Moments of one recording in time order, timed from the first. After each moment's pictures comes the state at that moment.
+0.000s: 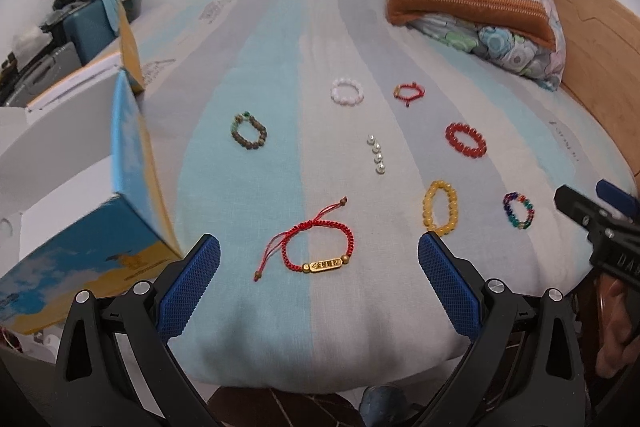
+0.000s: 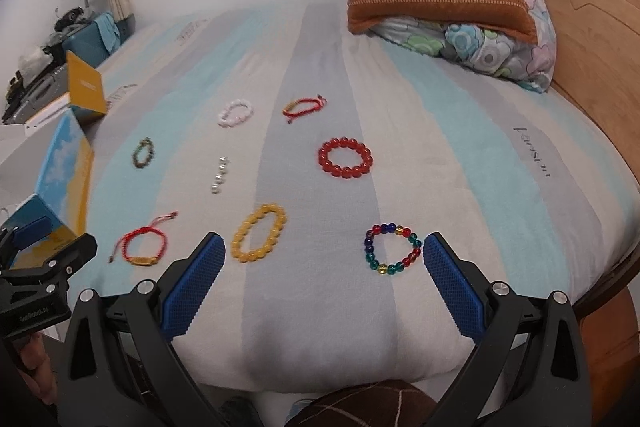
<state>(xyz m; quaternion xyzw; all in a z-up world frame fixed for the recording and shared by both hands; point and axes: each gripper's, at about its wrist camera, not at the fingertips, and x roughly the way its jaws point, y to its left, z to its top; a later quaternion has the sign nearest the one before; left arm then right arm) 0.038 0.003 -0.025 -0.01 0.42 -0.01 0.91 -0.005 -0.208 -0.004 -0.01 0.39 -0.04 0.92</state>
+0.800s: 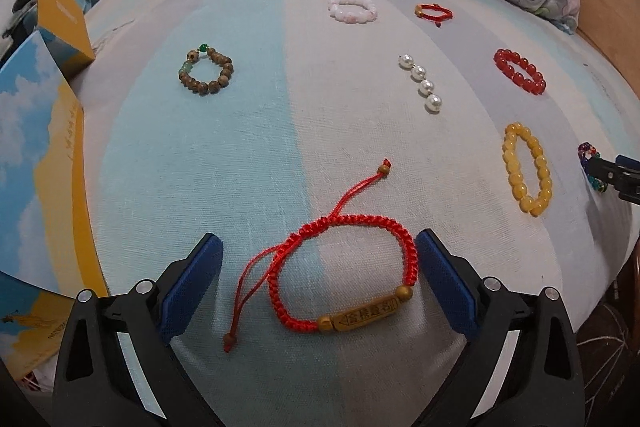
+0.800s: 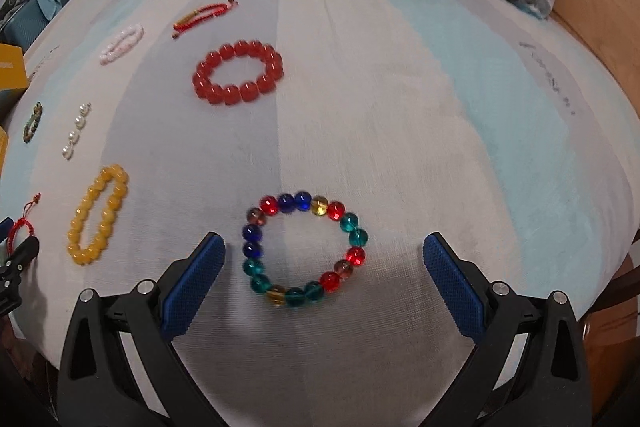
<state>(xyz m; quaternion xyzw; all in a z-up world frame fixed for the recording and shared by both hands) 0.108 0.007 -0.126 0.03 0.49 -0.03 0.87 0.072 -0.298 -0.120 0.01 0.51 -0.08 0.86</state>
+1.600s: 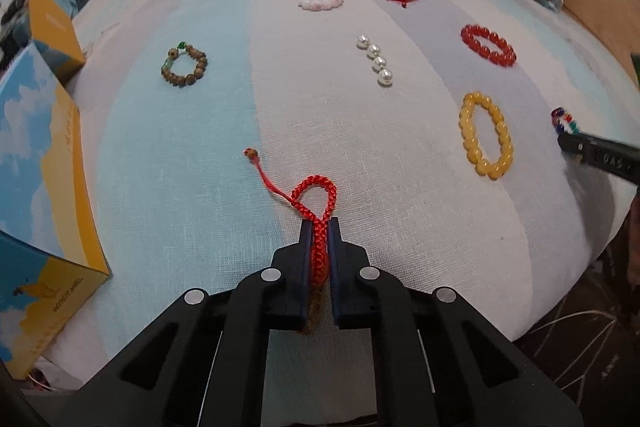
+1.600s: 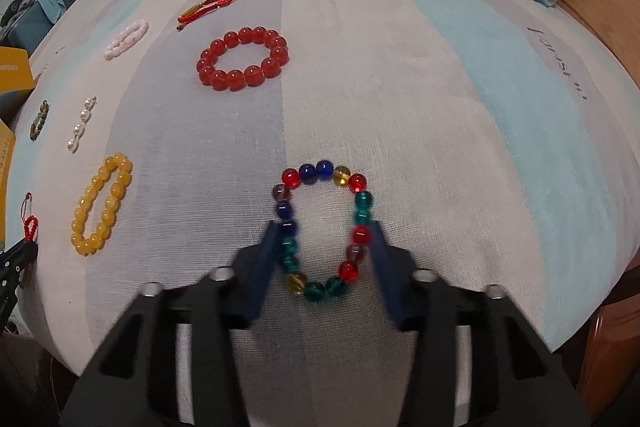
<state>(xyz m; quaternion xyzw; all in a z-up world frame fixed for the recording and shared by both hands) 0.087 -0.013 -0.111 0.04 0.51 -0.05 0.86 0.067 -0.298 -0.123 0.03 0.51 -0.07 0.86</state>
